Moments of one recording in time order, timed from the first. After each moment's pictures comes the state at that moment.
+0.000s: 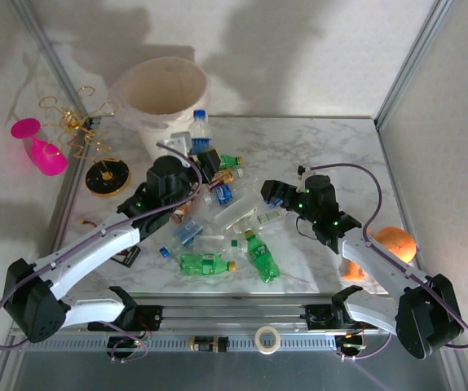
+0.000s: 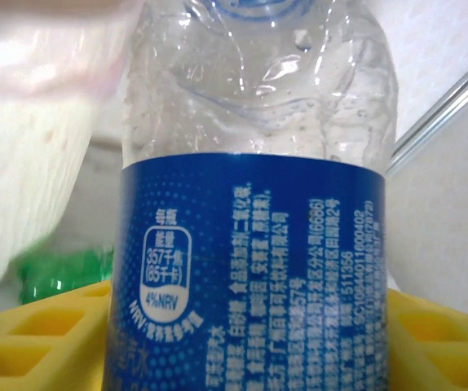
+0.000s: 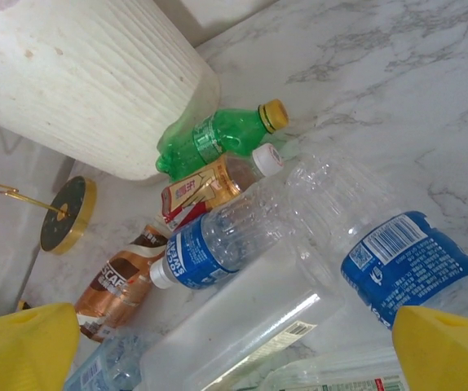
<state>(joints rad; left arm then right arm) -0.65 1.24 1.02 0.06 -0.28 -0.53 0.49 1.11 0.65 0.01 -0.13 0.67</state>
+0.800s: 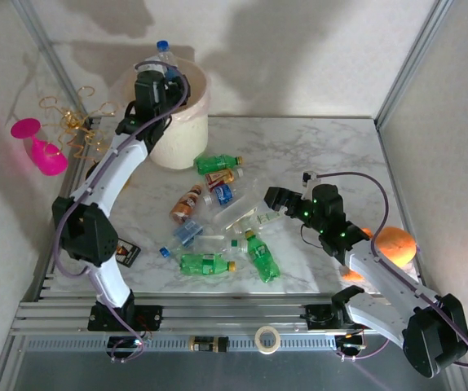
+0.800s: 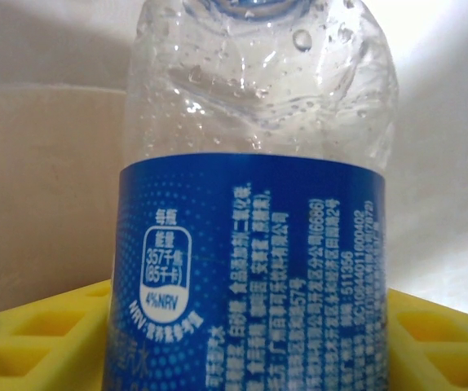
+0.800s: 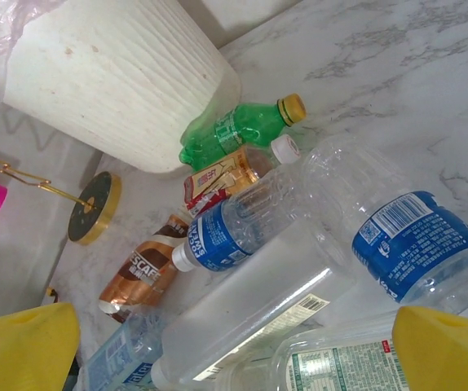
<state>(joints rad) -0.26 1.82 1.79 -0.20 -0.19 -0.40 0.49 0.98 0.57 0.01 -0.16 0.68</state>
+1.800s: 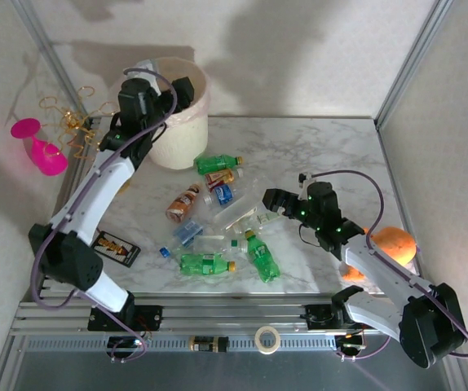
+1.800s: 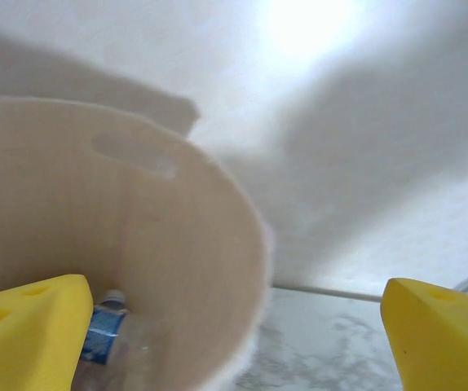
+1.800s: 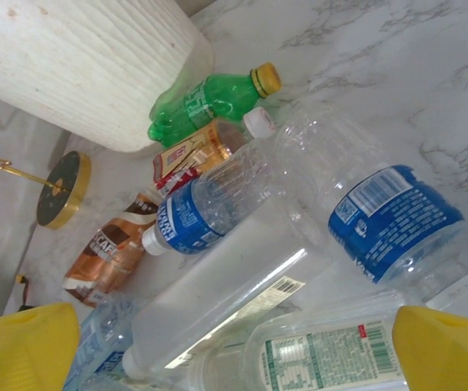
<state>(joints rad) -0.30 1.55 1.58 -0.14 -0.10 -0.44 0.49 1.06 0.60 -0.03 -0.15 0.66</state>
